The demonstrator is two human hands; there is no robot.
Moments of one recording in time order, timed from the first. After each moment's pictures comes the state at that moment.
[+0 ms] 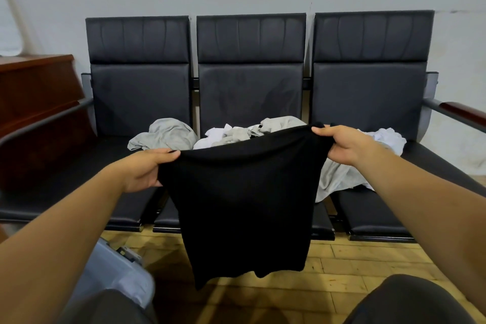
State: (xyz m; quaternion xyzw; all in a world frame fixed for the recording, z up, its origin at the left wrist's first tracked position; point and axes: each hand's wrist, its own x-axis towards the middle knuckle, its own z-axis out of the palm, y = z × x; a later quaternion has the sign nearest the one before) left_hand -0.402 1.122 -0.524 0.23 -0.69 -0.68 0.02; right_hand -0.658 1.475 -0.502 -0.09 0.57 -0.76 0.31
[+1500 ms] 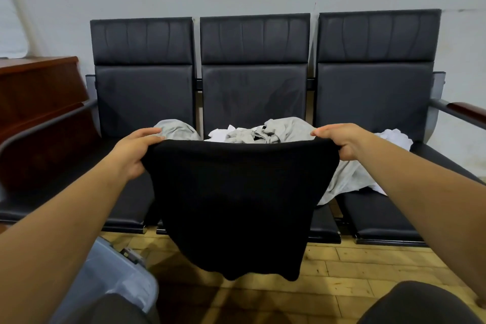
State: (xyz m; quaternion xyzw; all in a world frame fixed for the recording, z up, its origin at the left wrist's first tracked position) left_hand -0.419 1.089 -0.514 0.30 -0.60 -0.69 0.27; right_hand -0.677 1.456 -0.496 -0.04 0.74 -0.63 0.24
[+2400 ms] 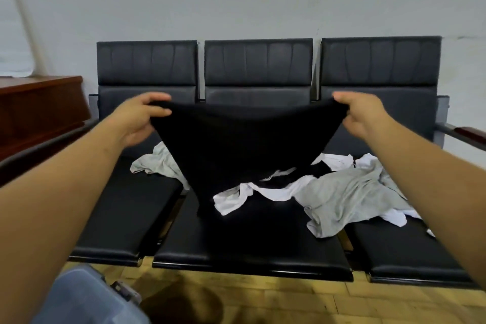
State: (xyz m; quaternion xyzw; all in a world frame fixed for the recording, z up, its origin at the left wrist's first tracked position) left_hand -0.465 1.068 -0.410 0.14 -0.67 -0.66 0.30; right_hand -0.727 1.426 -0.414 -0.14 0.57 -0.81 0.05
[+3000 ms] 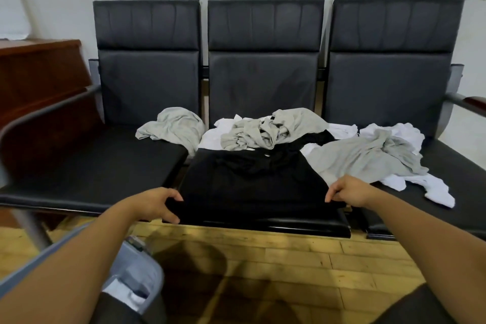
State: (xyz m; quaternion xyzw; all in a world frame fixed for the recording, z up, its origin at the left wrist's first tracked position) left_hand -0.377 1.090 -0.620 0.24 -0.93 -0.26 -0.15; right_hand -0.671 1.492 -0.629 -0.24 0.92 -0.23 0.22
